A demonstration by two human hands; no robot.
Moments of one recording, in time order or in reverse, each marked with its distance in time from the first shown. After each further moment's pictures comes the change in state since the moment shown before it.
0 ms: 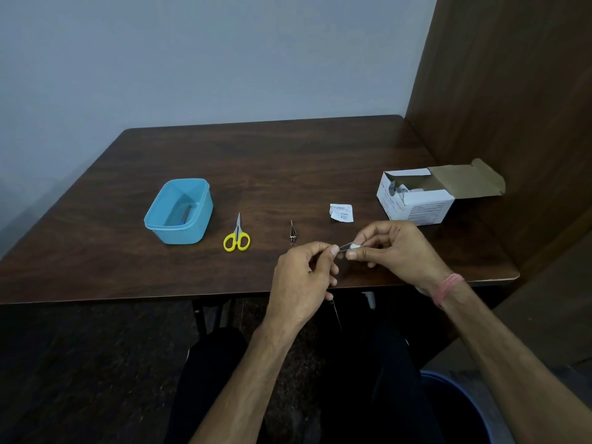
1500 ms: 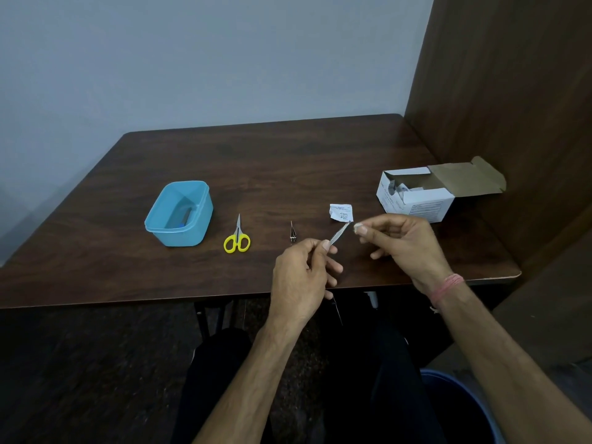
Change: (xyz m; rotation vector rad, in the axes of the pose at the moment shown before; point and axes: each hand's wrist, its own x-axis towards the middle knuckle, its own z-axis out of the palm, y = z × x) left_hand 0.001 0.005 0.003 -0.005 0.057 -0.026; right_hand 0.004 0.010 0.000 0.209 0.204 -0.048
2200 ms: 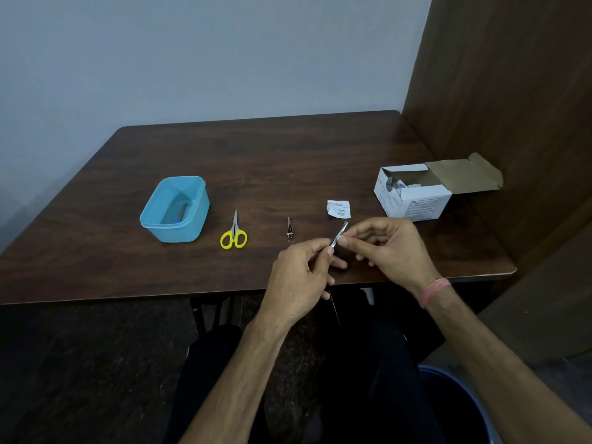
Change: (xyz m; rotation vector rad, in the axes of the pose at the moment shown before) left_hand 0.002 -0.004 -0.008 0.115 -0.151 0.088; right_hand -0.011 -0.001 0.012 -0.268 -0.083 -0.068
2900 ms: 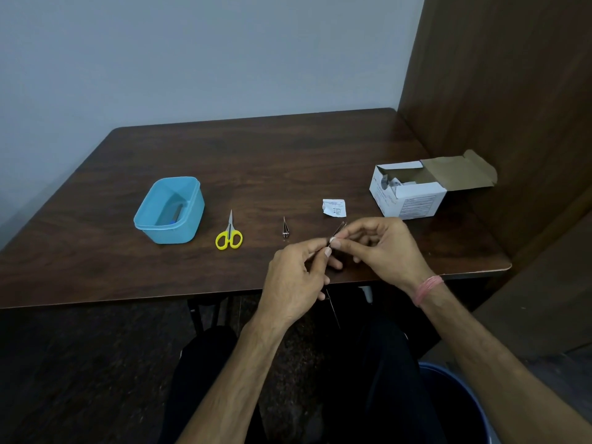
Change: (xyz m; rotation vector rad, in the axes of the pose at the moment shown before) left_hand -0.002 -0.002 0.001 0.027 0.016 0.026; right_hand 0.001 0.004 0.002 0.000 -0.046 -0.025
